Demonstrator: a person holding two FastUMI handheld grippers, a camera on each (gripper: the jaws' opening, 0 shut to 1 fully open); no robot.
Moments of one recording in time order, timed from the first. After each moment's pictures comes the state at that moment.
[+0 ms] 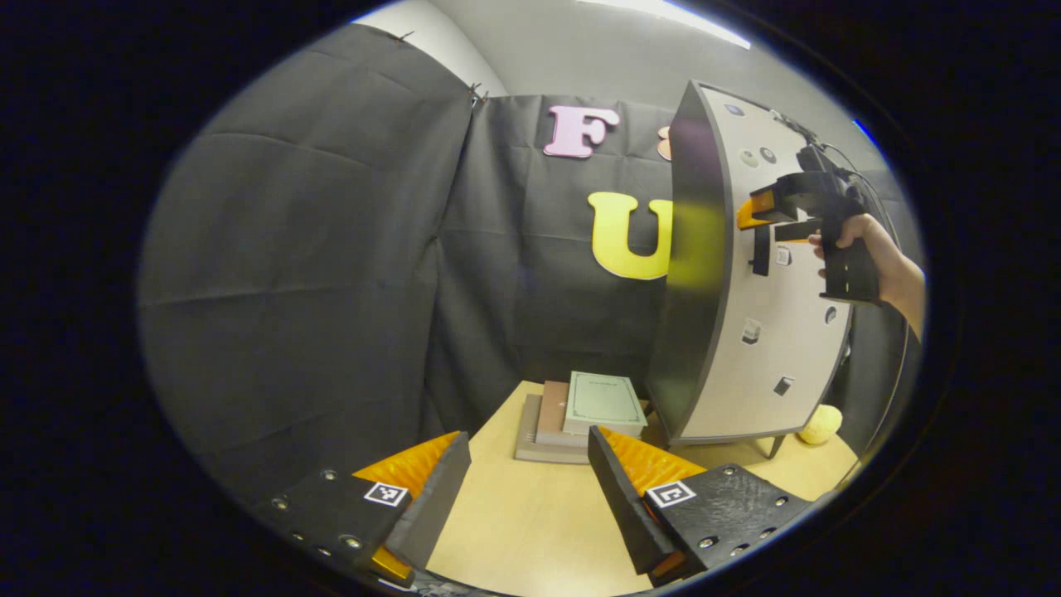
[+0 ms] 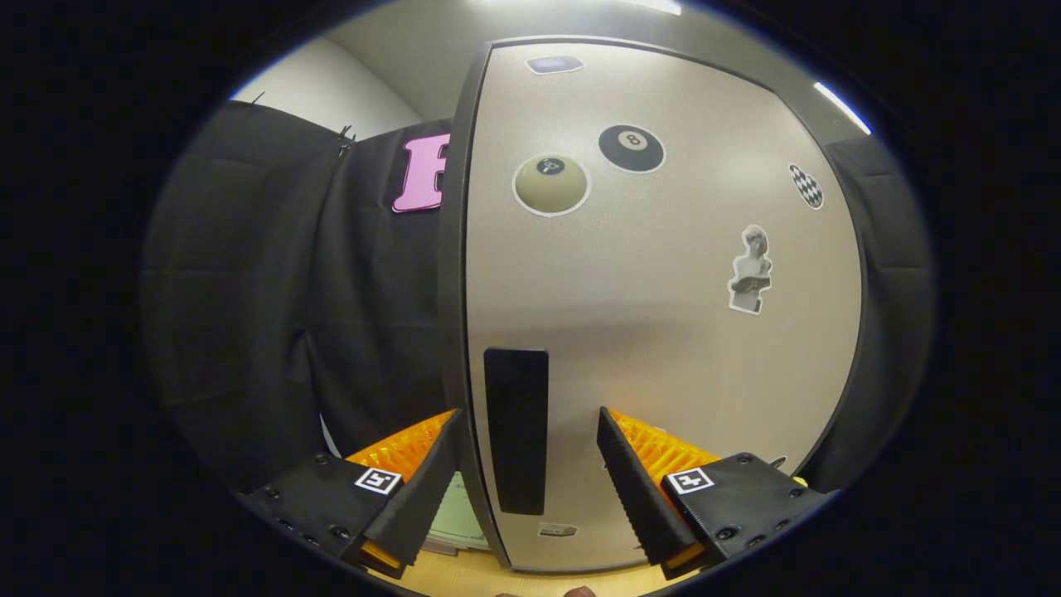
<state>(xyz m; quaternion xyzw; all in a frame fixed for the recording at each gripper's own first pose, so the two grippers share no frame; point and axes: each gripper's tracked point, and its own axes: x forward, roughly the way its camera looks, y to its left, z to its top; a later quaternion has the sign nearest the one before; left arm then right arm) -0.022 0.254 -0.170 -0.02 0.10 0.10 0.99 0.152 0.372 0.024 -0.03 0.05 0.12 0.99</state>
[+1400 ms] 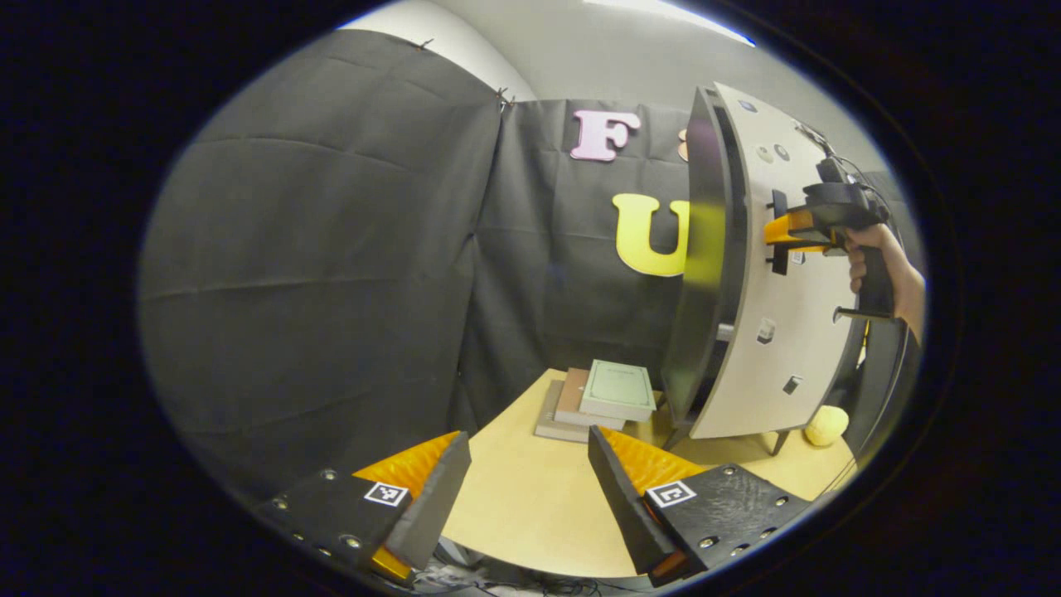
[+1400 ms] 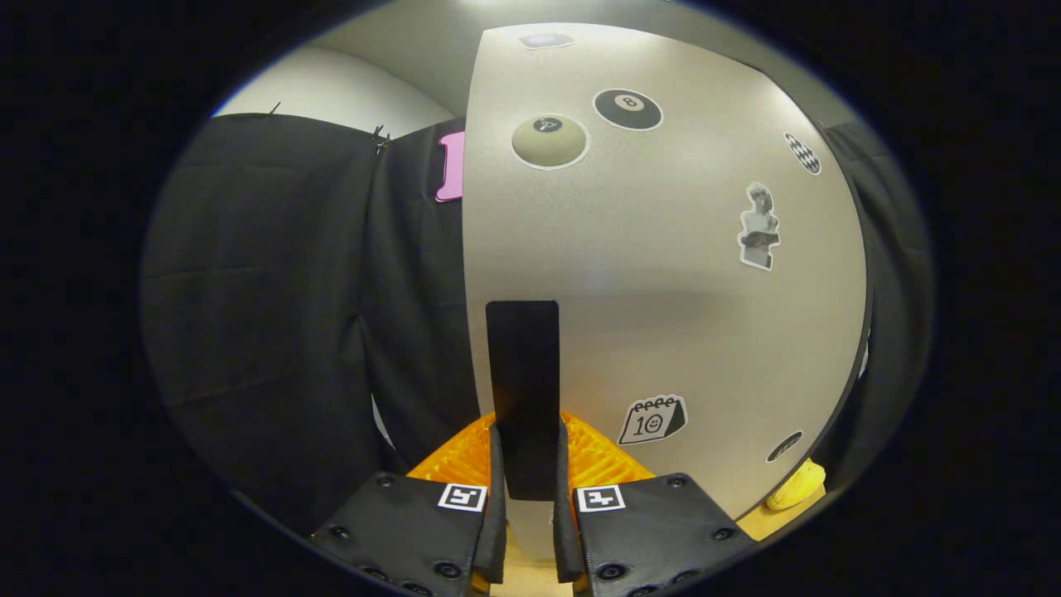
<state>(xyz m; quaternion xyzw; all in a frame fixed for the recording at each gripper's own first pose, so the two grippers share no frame) -0.097 0.222 -0.165 -0.03 0.10 0.15 0.98 0.105 0.367 0.009 -0.03 0.08 0.21 0.97</state>
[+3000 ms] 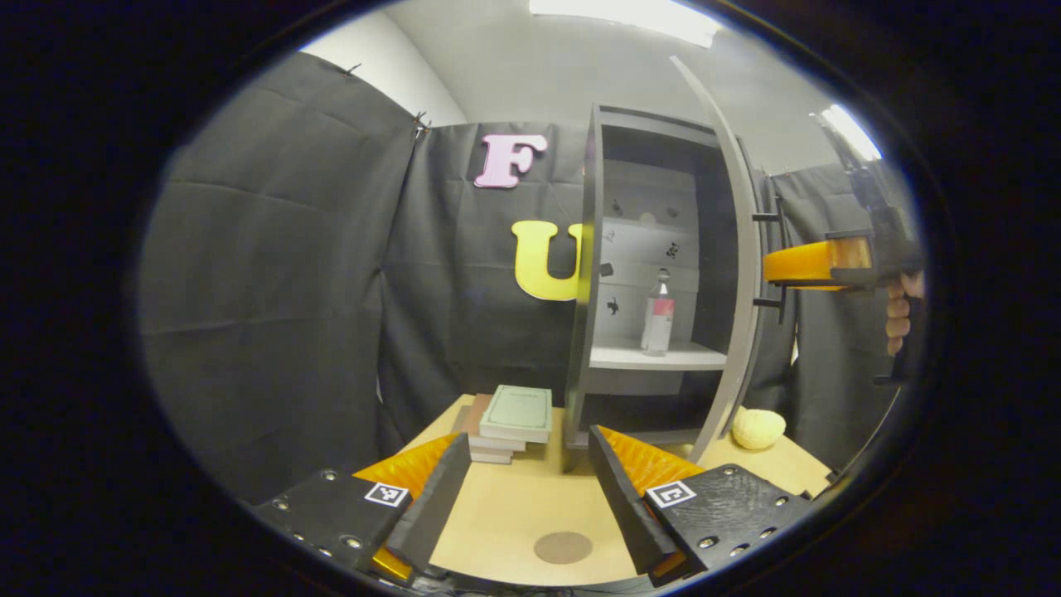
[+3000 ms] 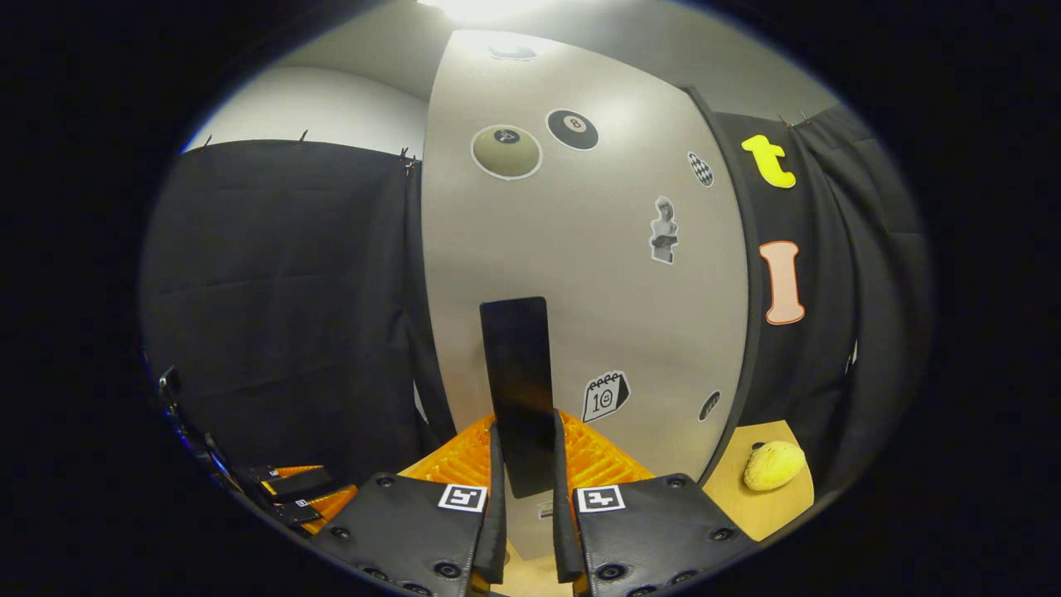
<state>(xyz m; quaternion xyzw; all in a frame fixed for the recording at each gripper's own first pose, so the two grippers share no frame) -0.097 0.062 -0.102 -0.01 0.07 0.03 1.00 0.060 0.313 0.013 -0.01 0.08 0.26 0.96</state>
